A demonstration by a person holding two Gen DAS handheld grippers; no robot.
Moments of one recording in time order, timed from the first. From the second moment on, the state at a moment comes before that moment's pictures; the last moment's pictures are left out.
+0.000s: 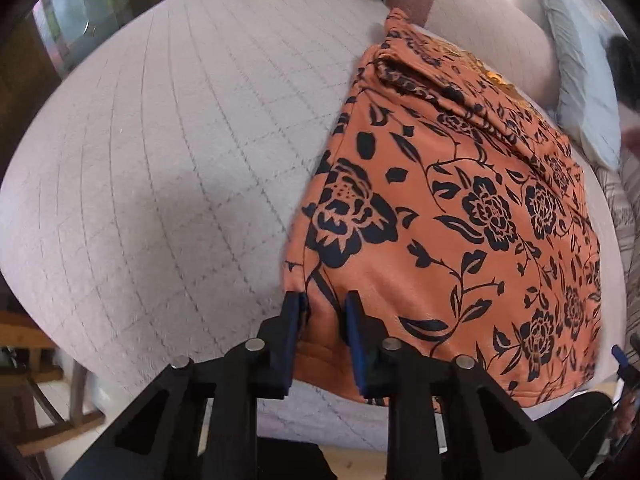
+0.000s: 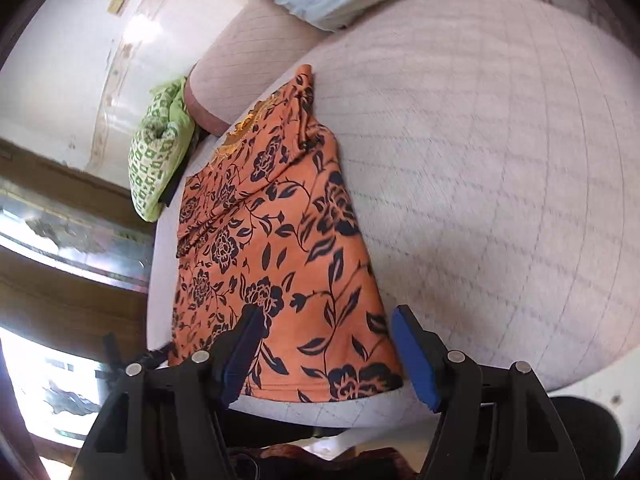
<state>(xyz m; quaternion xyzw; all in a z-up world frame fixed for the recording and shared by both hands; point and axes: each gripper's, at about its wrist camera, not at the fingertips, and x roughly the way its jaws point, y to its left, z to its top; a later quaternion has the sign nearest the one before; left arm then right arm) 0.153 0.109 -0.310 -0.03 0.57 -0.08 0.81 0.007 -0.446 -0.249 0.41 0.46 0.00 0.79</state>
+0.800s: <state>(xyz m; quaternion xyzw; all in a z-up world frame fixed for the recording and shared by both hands) 0.167 0.122 -0.314 -0.07 0.59 -0.09 0.80 0.026 -0.418 -0.314 0.43 0.51 0.05 0.74</state>
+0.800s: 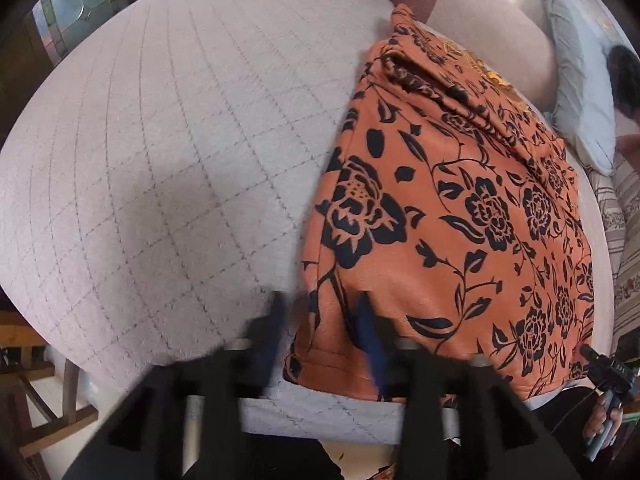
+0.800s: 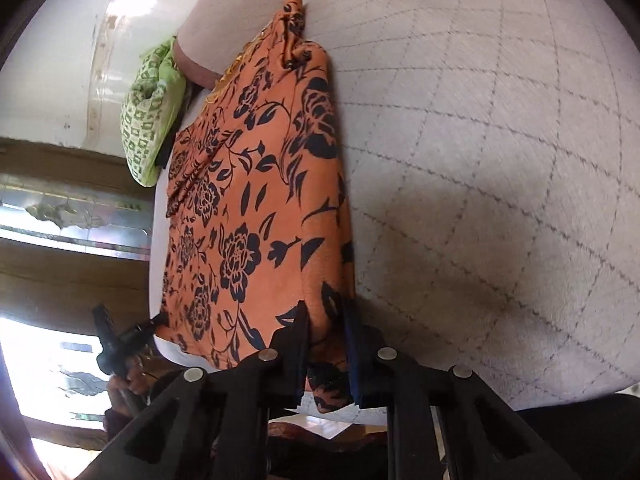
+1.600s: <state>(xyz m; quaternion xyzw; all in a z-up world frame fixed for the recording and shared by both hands) 0.159 0.139 -0.247 -0.13 0.54 -0.15 0.82 0.025 -0.406 -0.260 0.40 0.44 0.11 0.80</state>
